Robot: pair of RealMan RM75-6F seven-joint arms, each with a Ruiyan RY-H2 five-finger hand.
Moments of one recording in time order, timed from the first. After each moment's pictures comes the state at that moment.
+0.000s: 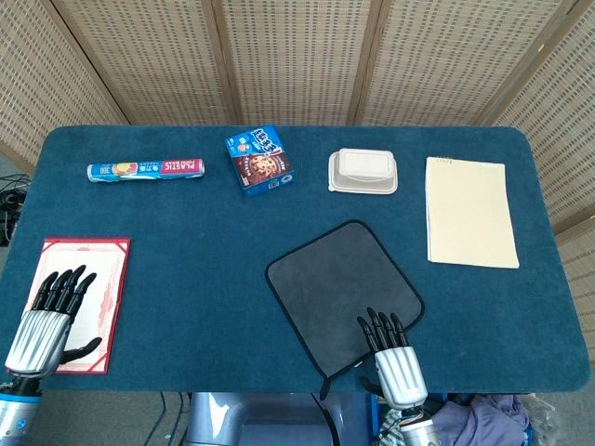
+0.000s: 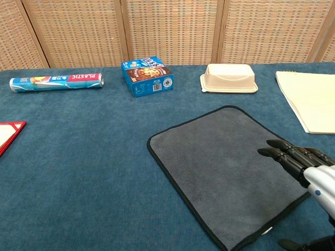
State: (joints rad) left arm -0.08 -1.23 0.03 -1.59 1.63 1.51 0.15; right arm 0.00 -1.77 -0.06 -1.57 -1.66 1.41 -0.53
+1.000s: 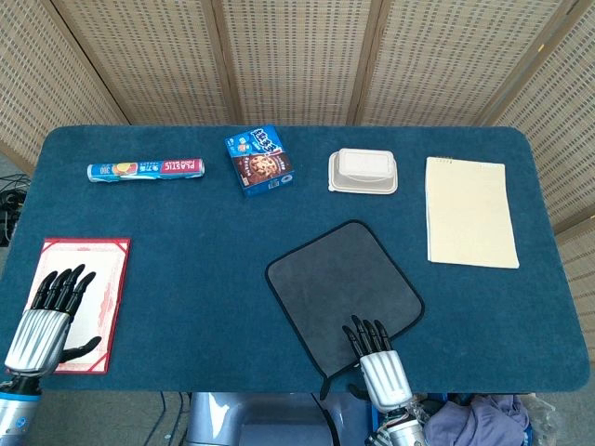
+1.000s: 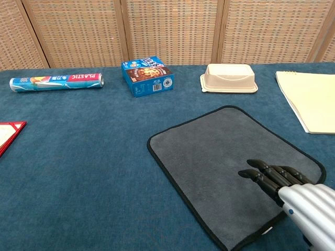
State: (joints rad) left arm -0.09 -1.23 0.02 -1.59 1.62 1.51 0.15; right arm 0.03 -1.84 -0.09 -1.52 -1.62 1.36 -0.53
